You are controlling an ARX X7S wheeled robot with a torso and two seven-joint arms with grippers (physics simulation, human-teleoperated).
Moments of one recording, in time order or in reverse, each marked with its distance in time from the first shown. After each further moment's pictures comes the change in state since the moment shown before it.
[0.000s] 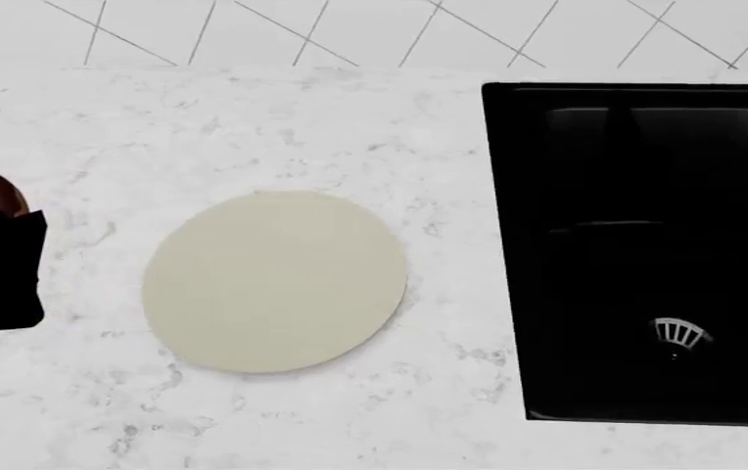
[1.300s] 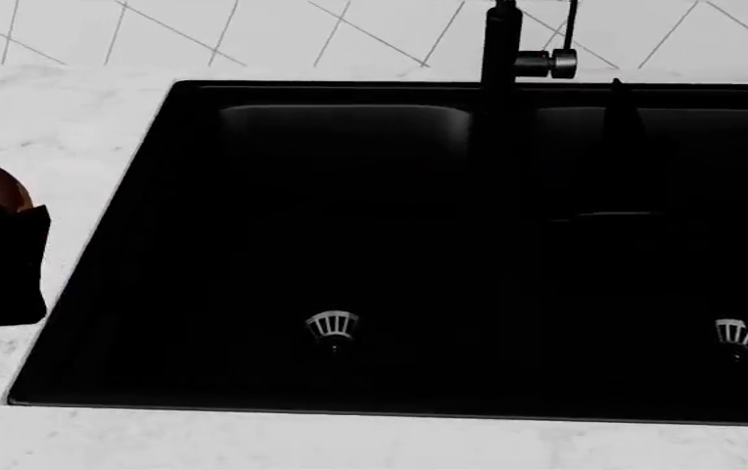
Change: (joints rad) left arm -0.009 0.027 -0.027 -0.007 -0.003 -0.036 -0.009; right arm 0.009 0.000 -0.001 -0.003 0.021 -0.025 0.009
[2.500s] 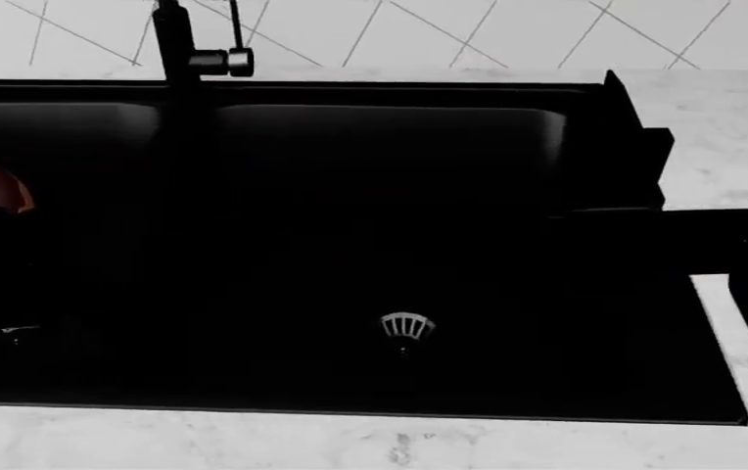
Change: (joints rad) left arm 0.000 0.022 -0.032 0.005 -0.020 -0.034 -0.024; right arm 0.044 -0.002 -0.012 -0.003 0.021 0.021 0.005
